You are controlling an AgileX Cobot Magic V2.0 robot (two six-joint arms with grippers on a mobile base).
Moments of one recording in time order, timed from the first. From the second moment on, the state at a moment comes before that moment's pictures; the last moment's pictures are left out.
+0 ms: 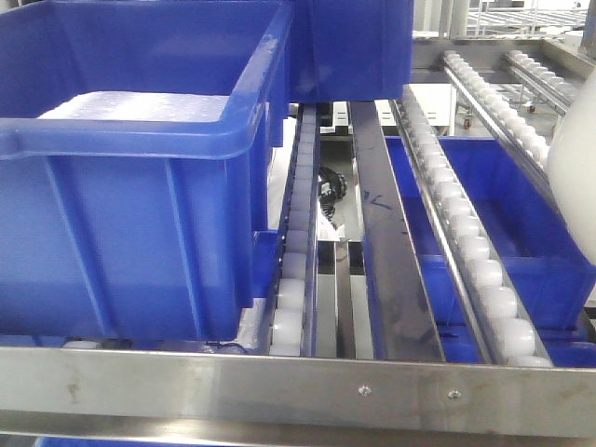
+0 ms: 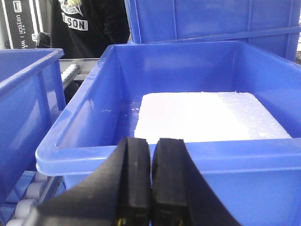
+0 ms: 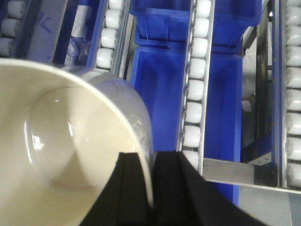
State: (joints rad) left arm -0.15 -0.01 0.01 -0.07 -0.02 0.10; right arm -0.01 0.64 -0.71 0.10 0.87 -0.05
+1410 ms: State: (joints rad) left arm -0.15 -0.01 0.01 -0.07 -0.02 0.10; right arm -0.15 1.24 -0.87 0.06 0.67 -0.05
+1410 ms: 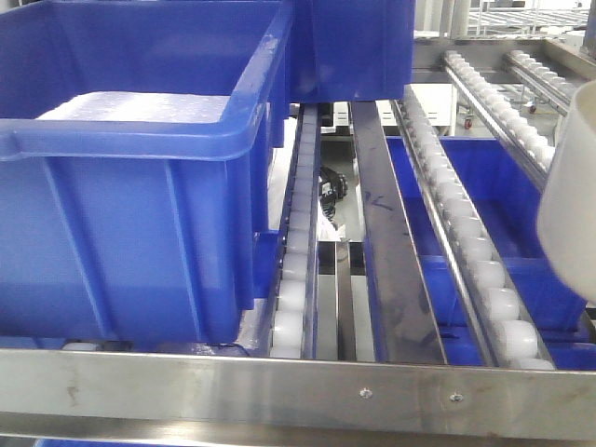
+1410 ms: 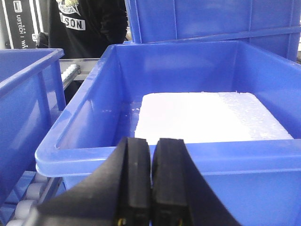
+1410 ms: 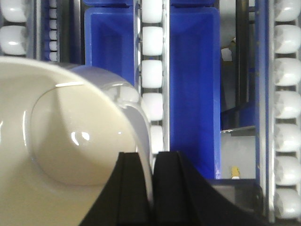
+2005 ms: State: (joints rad) left arm -0.15 -0.01 0.01 -0.07 -0.02 0.10; right arm -0.15 1.29 -0.75 0.08 0.61 -0.05
